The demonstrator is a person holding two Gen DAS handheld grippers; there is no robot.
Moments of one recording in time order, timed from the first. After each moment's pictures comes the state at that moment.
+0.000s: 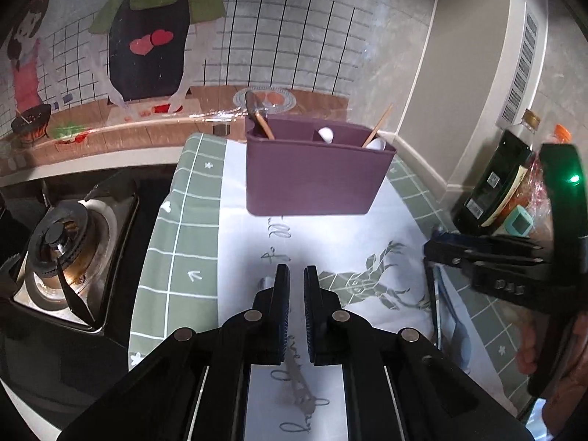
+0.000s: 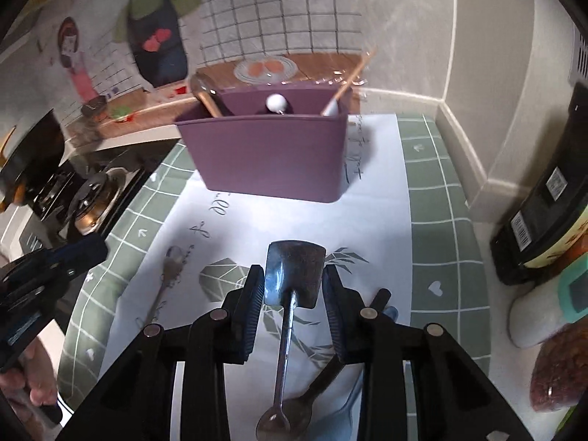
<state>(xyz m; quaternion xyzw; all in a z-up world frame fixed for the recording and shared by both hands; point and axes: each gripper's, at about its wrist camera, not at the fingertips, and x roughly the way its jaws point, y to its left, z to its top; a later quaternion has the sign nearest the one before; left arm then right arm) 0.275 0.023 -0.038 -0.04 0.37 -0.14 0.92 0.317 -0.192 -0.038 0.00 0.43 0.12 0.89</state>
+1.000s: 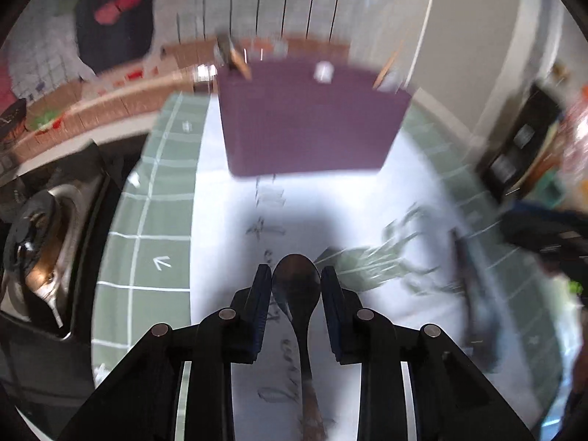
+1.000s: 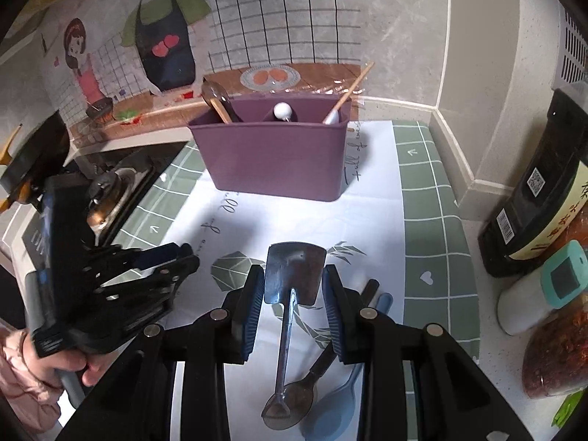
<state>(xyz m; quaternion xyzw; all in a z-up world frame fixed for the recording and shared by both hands) 0.296 -0.005 -0.068 -0.01 0.40 -0.14 0.90 0.292 -0.192 -0.021 0.00 0.42 0.12 0.90</state>
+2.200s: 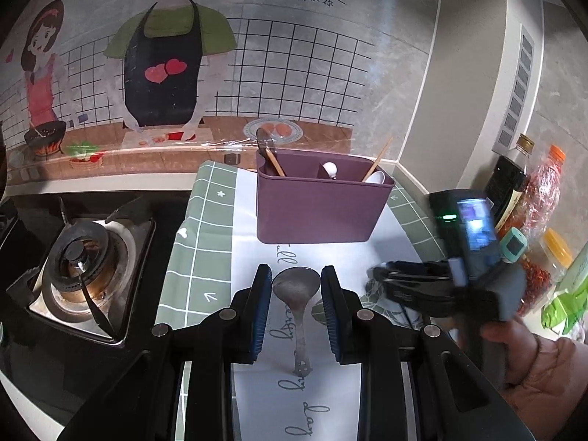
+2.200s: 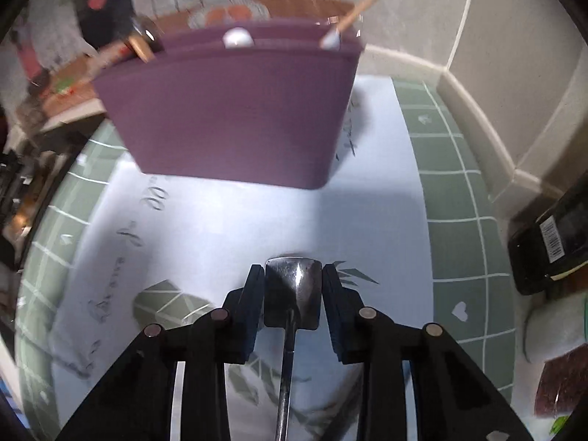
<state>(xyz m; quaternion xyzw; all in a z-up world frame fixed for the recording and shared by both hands) 0.258 0.034 -0.008 -0.05 0.32 -0.13 0.94 0.372 -0.176 -0.089 -0.03 0.48 0.05 0.88</state>
